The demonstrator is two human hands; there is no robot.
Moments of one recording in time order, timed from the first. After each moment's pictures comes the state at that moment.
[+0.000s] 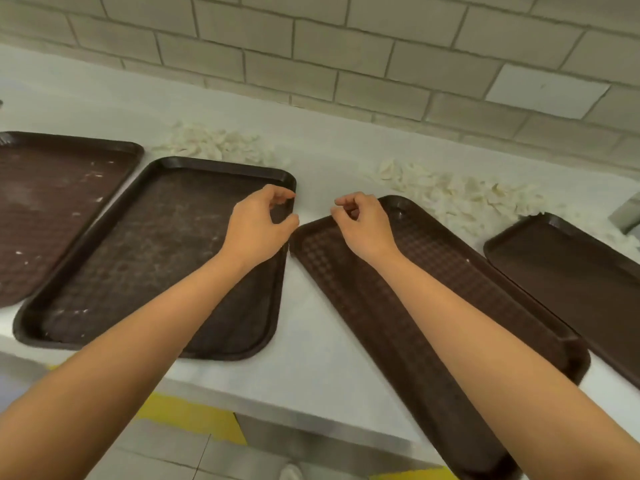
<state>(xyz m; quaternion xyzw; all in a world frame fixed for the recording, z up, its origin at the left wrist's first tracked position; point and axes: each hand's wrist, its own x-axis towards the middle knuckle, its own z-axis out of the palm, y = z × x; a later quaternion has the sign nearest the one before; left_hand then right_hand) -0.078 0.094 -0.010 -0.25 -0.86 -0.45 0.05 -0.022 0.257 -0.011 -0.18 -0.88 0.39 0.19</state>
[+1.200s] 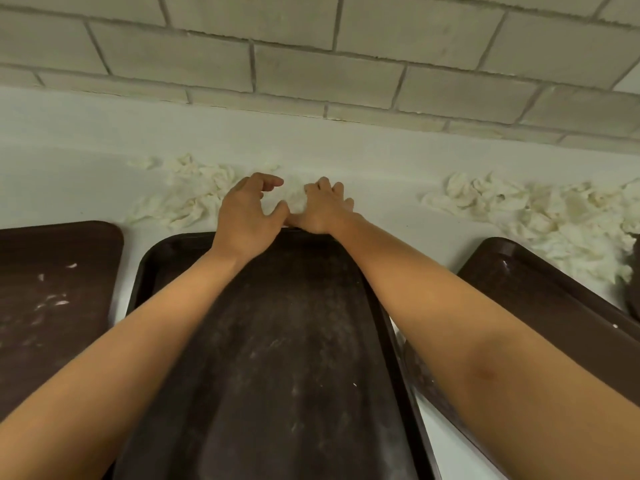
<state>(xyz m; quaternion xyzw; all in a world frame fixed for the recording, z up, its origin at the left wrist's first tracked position) -0.371 0.096 -0.045 -0.29 -0.86 -0.42 0.00 -0.346 0.237 -0.058 -0.26 -0.95 0.16 -0.08</state>
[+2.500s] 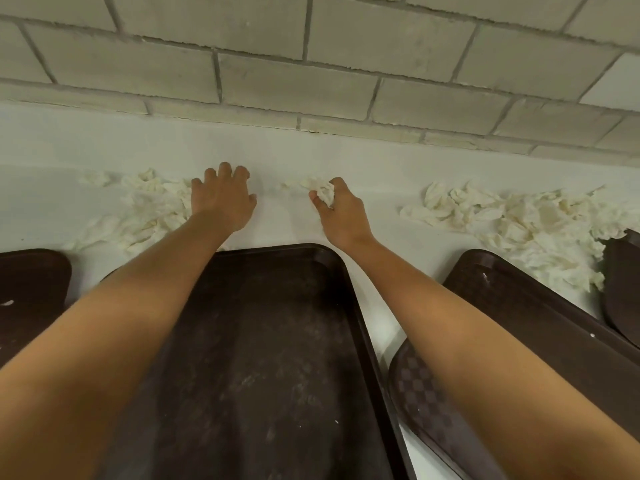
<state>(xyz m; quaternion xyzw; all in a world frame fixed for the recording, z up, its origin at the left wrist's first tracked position) -0.453 0.153 -0.066 -0.32 -0.95 -0.04 0.04 -0.310 0.275 -0.047 -0.28 -0.86 0.38 0.18</state>
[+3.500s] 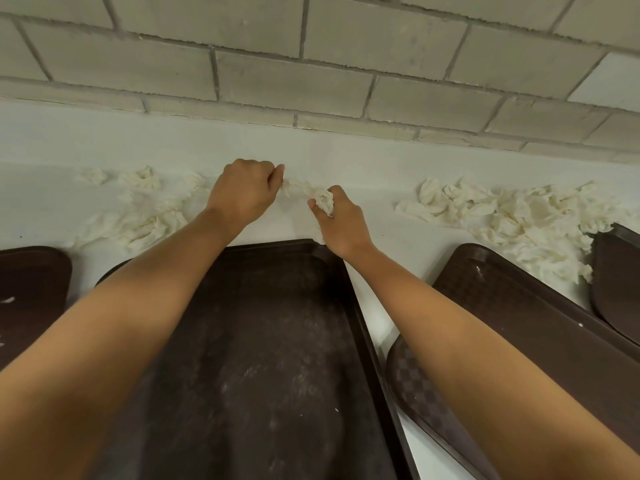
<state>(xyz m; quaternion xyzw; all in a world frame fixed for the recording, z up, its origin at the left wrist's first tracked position) -0.432 0.165 -0.048 -0.46 -0.85 -0.24 0.13 -0.293 0.265 -0.051 -0.28 -0.87 0.36 0.17</state>
